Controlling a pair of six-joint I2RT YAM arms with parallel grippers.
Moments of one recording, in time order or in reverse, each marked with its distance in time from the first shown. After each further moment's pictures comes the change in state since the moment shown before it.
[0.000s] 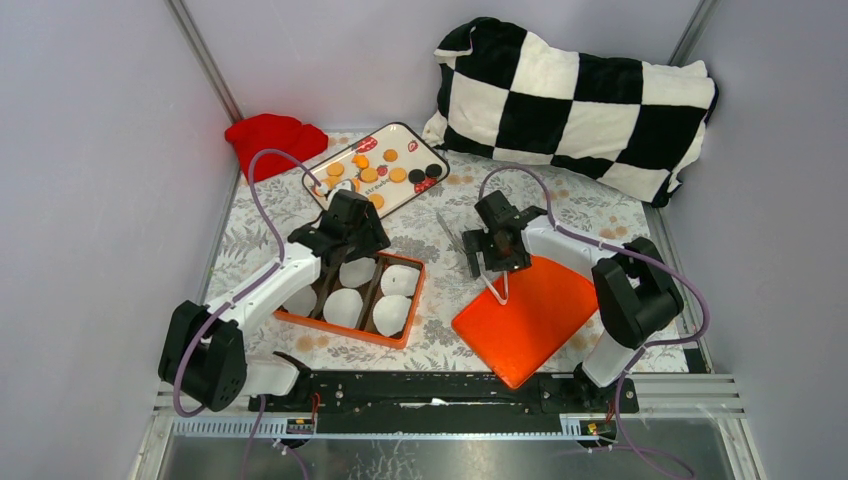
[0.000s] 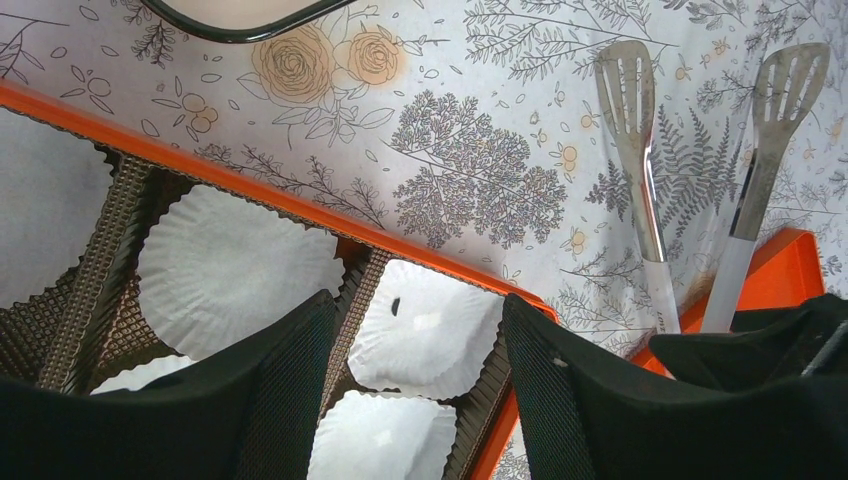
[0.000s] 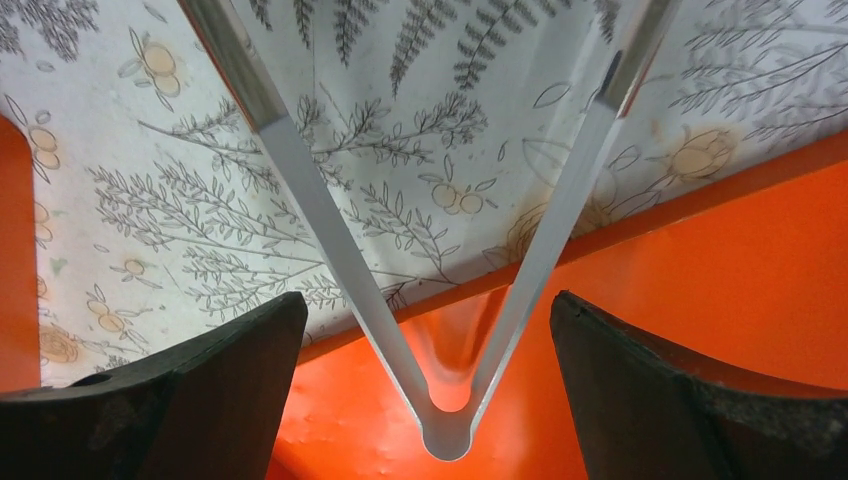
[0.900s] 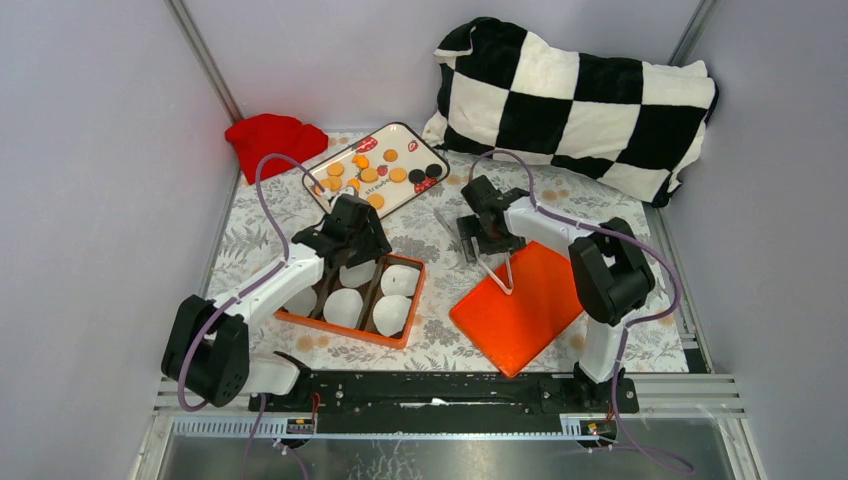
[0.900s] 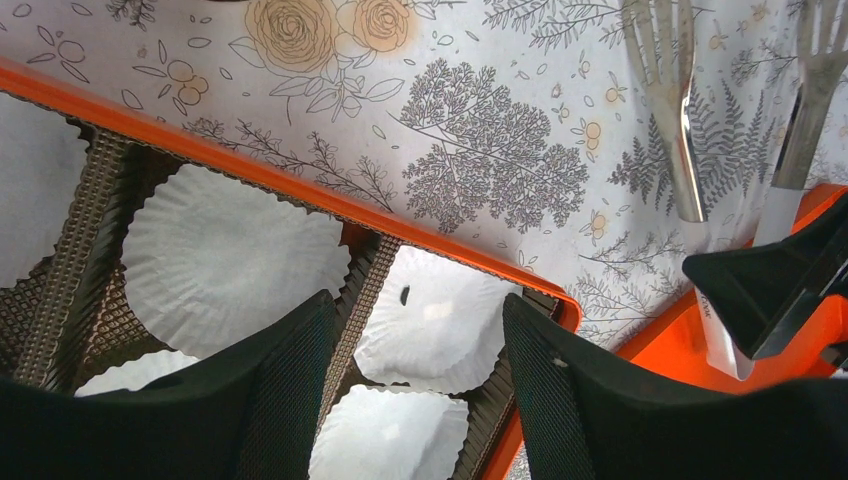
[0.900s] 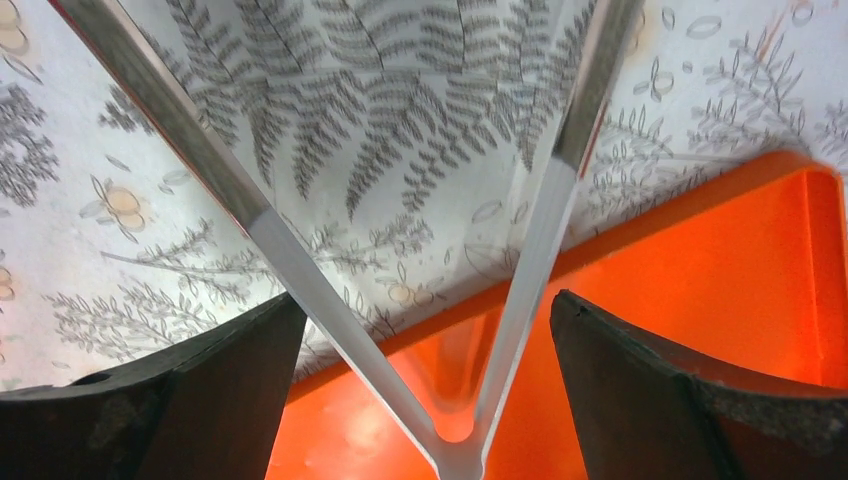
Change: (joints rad) left arm 0.000 0.011 -0.032 0.013 0.027 -0.005; right arm 0.000 0.161 0.175 -0.076 0.135 -0.042
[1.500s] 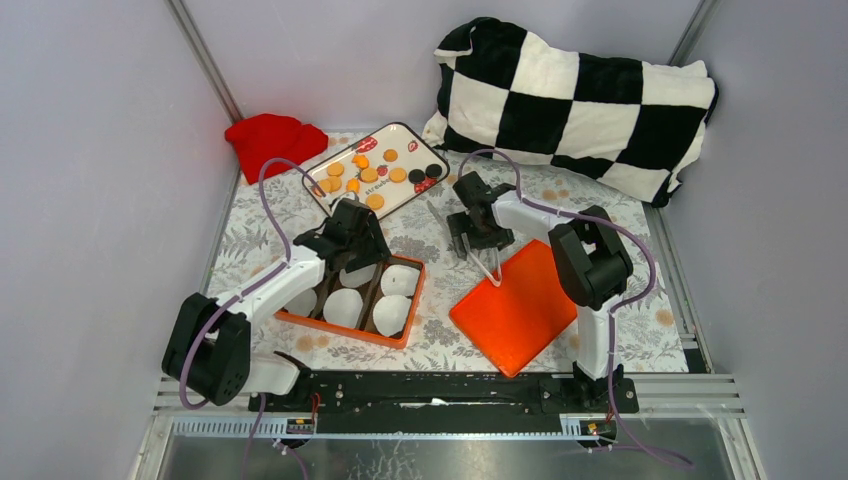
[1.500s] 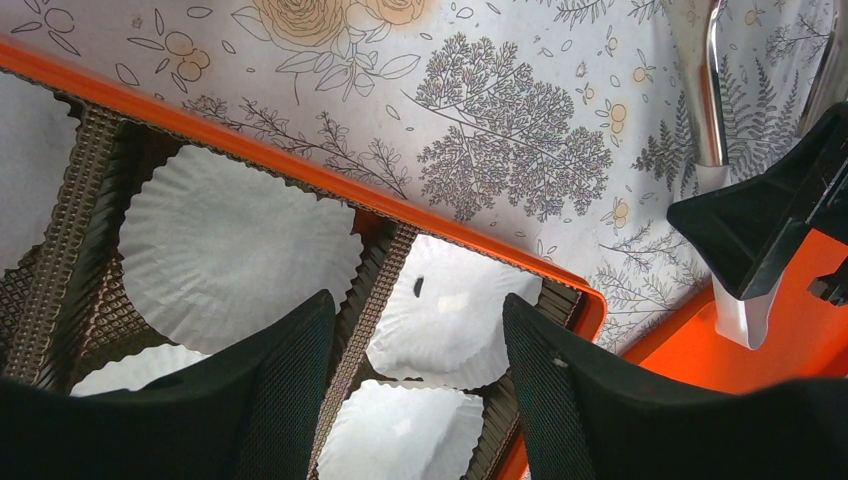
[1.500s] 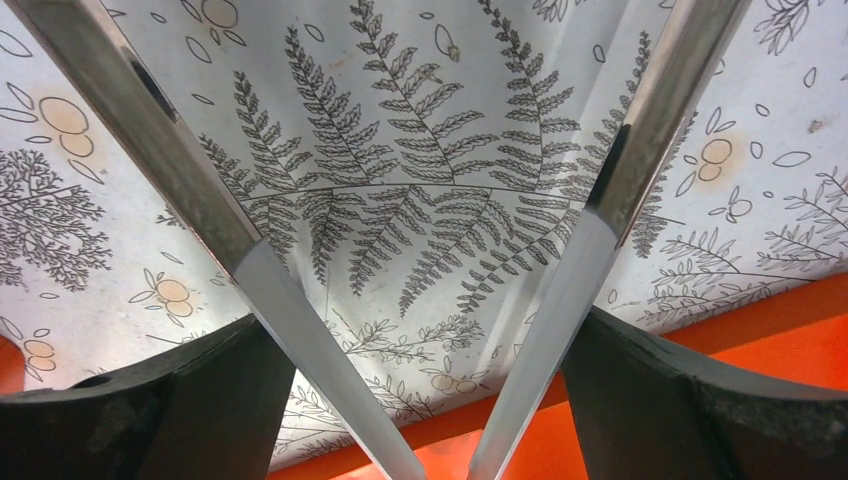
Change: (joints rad) left arm 0.000 0.013 -0.033 0.013 0.016 0.000; right arm -0.004 0.169 0.132 0.031 -0.051 -0.043
